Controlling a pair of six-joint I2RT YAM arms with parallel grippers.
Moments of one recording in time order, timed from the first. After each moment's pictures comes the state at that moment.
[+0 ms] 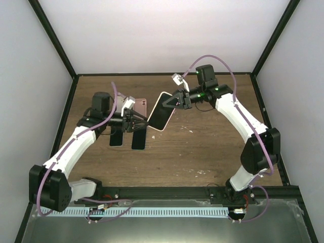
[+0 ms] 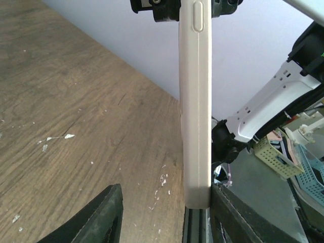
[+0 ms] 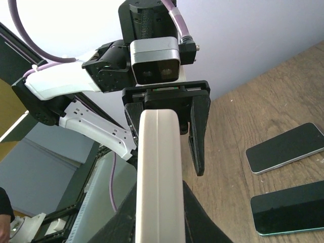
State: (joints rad) left arm -0.28 1.22 0.92 -0.29 1.19 -0.04; right arm 0.39 1.64 1.49 -0.53 -1.37 -0.02
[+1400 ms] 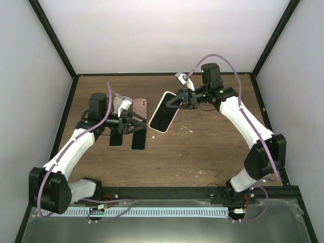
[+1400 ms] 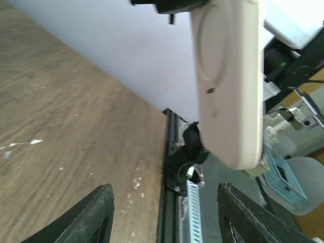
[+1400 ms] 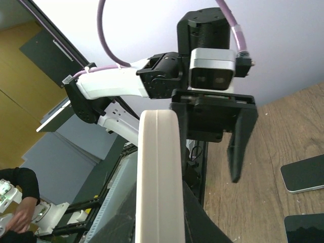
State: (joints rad) left arm -0.23 1.21 0.86 -0.17 1.32 -0.15; right arm 0.37 1.56 1.44 -0.41 -1.51 0.07
